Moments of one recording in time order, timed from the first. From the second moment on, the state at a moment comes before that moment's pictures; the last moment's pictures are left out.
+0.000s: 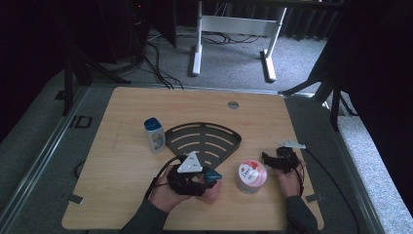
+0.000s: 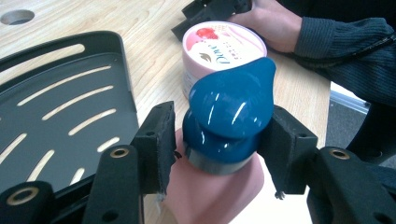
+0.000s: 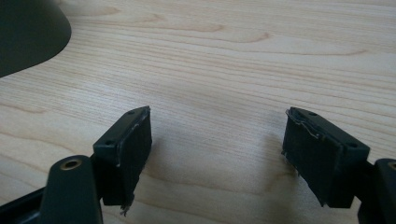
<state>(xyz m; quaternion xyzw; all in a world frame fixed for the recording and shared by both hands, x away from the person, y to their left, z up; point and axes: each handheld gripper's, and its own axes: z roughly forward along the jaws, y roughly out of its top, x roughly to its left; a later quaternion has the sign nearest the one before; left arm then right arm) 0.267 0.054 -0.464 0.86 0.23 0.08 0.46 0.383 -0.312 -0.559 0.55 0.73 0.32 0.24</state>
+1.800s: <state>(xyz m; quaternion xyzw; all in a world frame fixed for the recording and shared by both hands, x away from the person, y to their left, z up) 0.263 0.131 -0.447 0.84 0.32 0.15 0.42 0.383 -0.312 -0.559 0.55 0.73 0.32 0.24</state>
